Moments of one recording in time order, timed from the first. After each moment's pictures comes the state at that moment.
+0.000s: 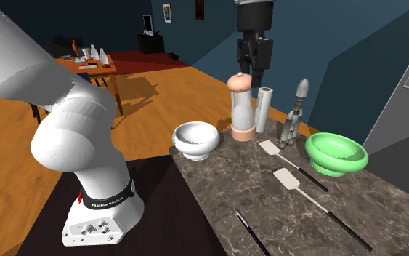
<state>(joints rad) 0.00 -0.54 0.07 -2.31 -0.05 1.80 0.14</state>
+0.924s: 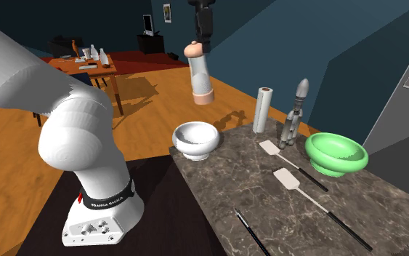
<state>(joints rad) 0.12 -0.66 0.31 -2.21 0.10 1.58 0.43</state>
